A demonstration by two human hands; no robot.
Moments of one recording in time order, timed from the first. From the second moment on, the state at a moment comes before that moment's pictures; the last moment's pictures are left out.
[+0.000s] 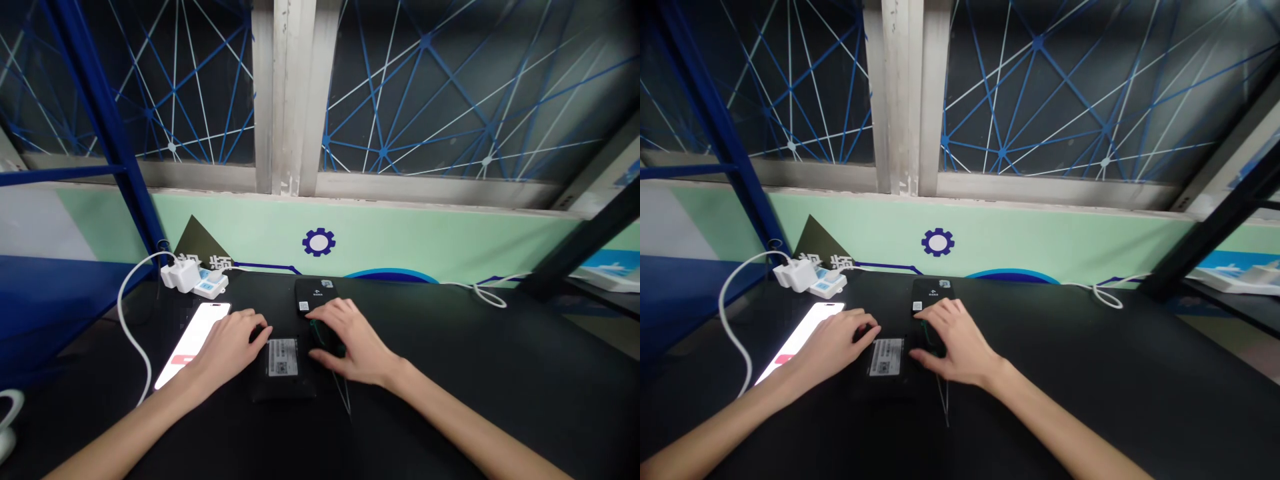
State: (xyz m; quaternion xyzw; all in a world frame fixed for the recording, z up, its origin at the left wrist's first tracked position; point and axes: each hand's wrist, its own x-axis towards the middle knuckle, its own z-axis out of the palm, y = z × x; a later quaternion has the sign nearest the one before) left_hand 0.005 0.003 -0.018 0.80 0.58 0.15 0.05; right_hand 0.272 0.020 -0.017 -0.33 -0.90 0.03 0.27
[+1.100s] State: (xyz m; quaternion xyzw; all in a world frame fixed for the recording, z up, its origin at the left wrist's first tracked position) left_hand -0.006 0.021 -0.008 0.55 0.50 0.35 0.57; right_hand 0.259 0.025 -0.043 -0.28 -0.85 0.15 0.42
